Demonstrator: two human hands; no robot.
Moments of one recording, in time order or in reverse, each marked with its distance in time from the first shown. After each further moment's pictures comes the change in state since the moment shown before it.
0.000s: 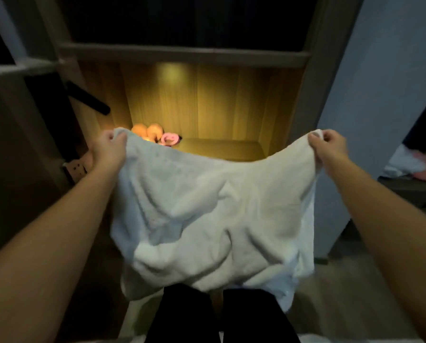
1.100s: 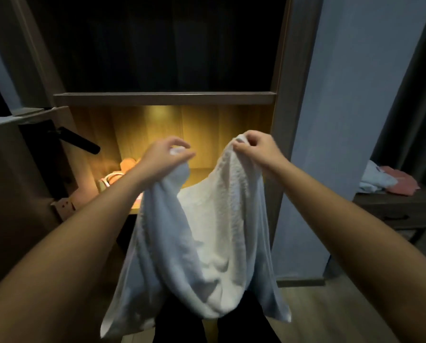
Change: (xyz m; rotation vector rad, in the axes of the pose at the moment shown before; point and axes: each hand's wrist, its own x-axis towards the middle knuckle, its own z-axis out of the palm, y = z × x) left_hand -0.060 0.130 0.036 0.134 -0.550 0.599; right_hand -0.068 -0.120 0.034 -0.004 -0.362 -0.396
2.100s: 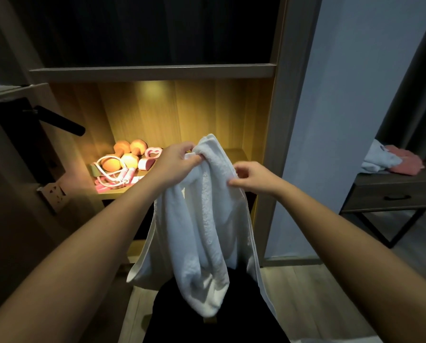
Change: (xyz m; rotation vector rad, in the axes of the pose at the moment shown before) left_hand -0.019 -0.005 0.060 -0.126 -0.103 -0.036; right_hand -0.038 0.085 0.023 -0.110 -0.472 0.049
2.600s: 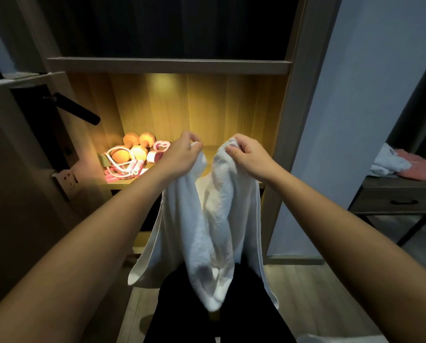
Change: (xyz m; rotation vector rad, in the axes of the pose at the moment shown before) left_hand 0.003 -0.012 -0.006 0.057 0.086 -0.128; right_hand 0.012 -0.059 0.014 0.042 0.262 -0.141
